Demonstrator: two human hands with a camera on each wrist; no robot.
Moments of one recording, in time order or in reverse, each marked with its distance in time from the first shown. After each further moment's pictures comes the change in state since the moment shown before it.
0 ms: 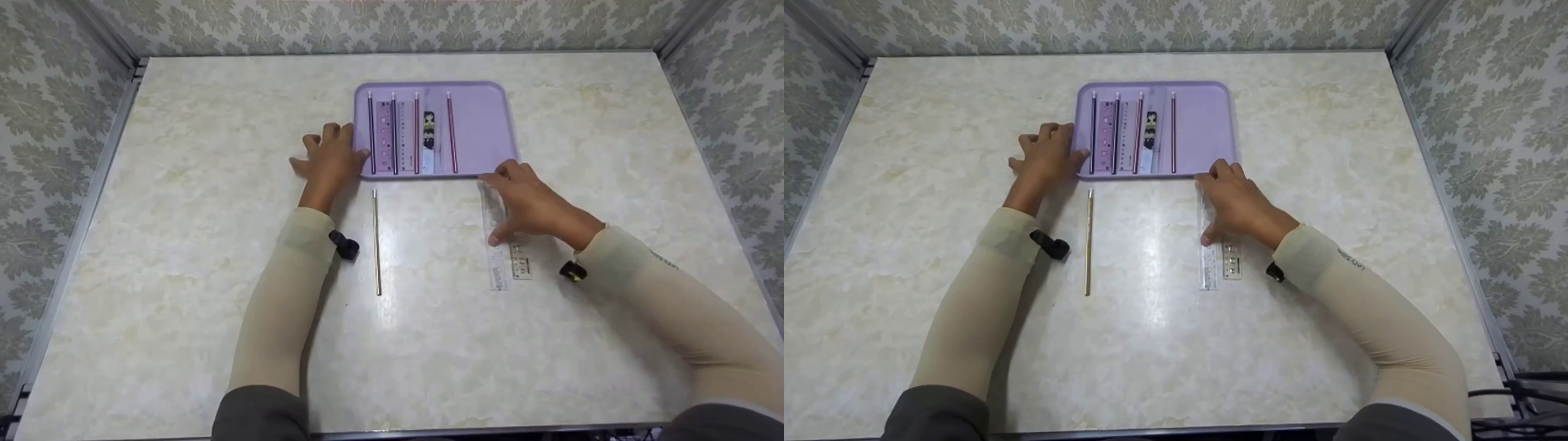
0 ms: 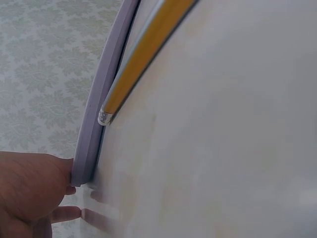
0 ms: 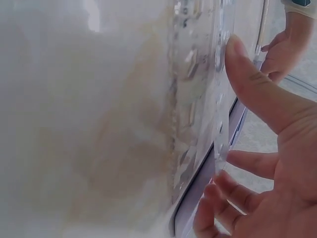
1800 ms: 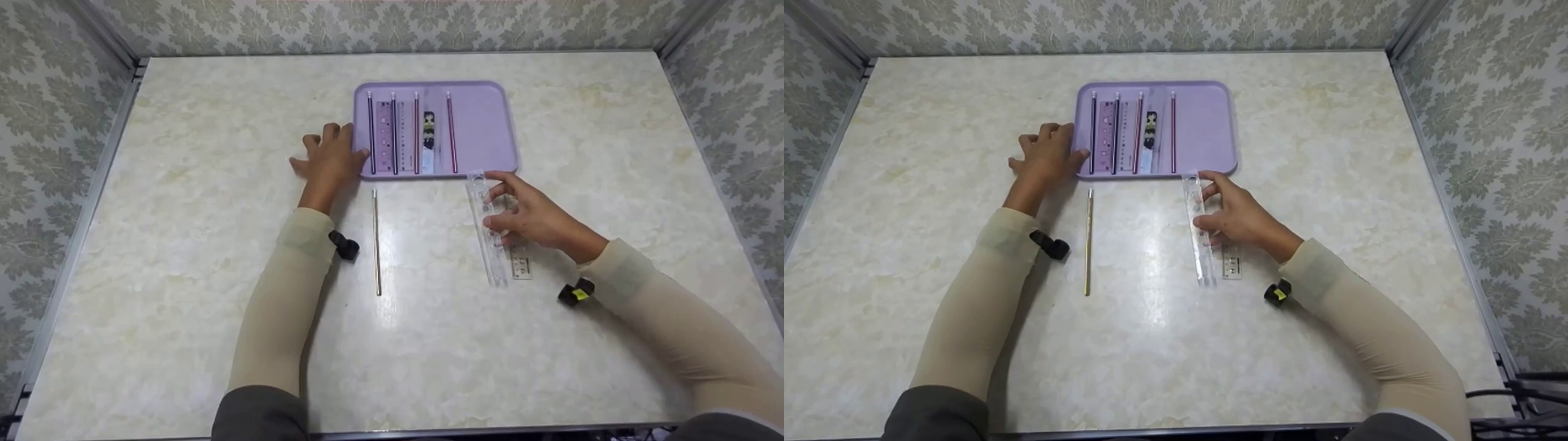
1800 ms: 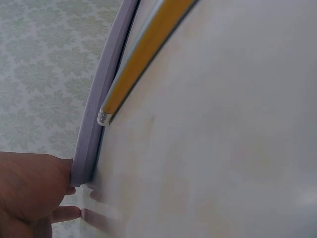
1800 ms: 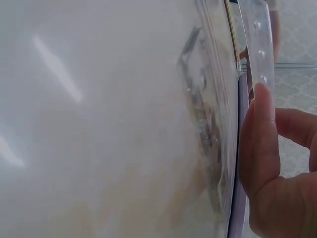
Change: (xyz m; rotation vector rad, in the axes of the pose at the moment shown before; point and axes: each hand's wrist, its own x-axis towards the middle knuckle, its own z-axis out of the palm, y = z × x) left_hand 0.001 -0.002 0.000 -0.001 -0.018 -0.007; right_hand -0.015 0.012 0.020 0.963 -0.062 0.135
